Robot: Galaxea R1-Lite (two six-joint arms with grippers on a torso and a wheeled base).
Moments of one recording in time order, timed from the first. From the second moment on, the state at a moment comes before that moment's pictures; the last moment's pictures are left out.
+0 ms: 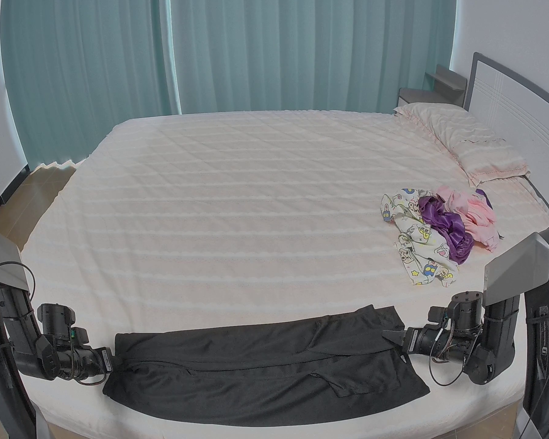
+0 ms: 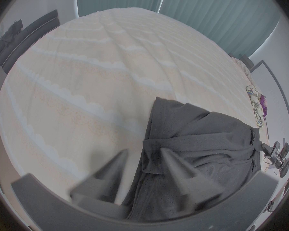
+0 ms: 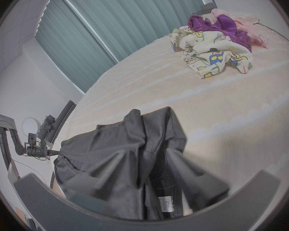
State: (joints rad) left arm 0.25 2.24 -0.22 -1.02 -0.22 -0.17; right arm 0.20 2.45 -0.31 -1.55 0.28 0.37
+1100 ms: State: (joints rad) left arm 0.21 2.14 -0.21 -1.19 -0.45 -0.66; right arm 0.25 2.44 -0.44 -1.45 0.35 0.51
